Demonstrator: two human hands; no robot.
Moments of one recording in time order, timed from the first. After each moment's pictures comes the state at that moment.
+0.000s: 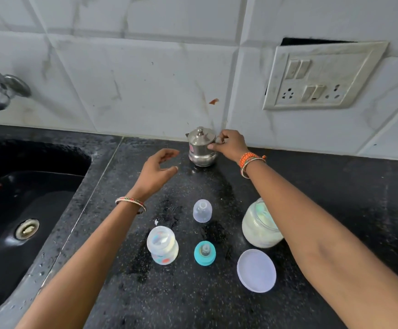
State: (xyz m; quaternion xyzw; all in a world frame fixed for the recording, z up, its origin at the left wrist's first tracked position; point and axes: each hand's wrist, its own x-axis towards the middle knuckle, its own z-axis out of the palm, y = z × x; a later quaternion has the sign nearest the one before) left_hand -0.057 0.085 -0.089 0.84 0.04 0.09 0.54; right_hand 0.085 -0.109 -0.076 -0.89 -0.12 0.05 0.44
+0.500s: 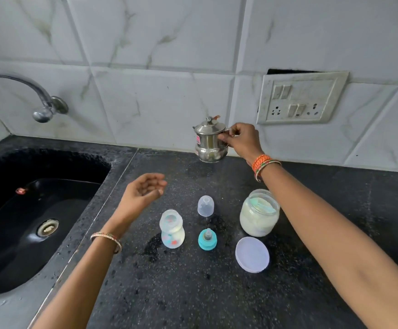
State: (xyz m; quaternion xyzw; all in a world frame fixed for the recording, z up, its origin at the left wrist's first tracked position) left_hand -0.181 0.098 -0.070 0.75 0.04 0.11 0.65; right_hand 0.012 -0.134 0.001 -0.85 -0.14 -0.10 0.50
